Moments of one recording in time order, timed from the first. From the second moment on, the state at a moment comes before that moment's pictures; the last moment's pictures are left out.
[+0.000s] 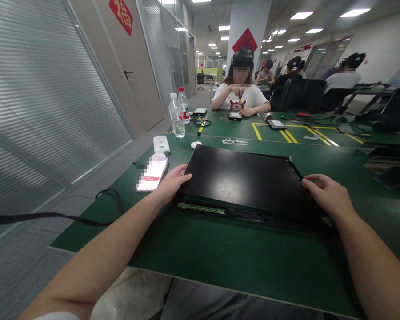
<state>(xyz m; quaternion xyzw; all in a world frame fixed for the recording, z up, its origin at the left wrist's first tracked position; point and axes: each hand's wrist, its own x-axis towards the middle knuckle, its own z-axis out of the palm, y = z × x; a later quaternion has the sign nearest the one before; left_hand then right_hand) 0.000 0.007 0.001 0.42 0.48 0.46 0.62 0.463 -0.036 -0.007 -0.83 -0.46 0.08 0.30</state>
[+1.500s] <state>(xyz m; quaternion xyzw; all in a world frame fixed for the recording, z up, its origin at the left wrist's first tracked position) 0.000 0.006 0.001 0.41 0.45 0.47 0.63 0.477 -0.034 -0.016 -0.82 -0.48 0.08 0.29</state>
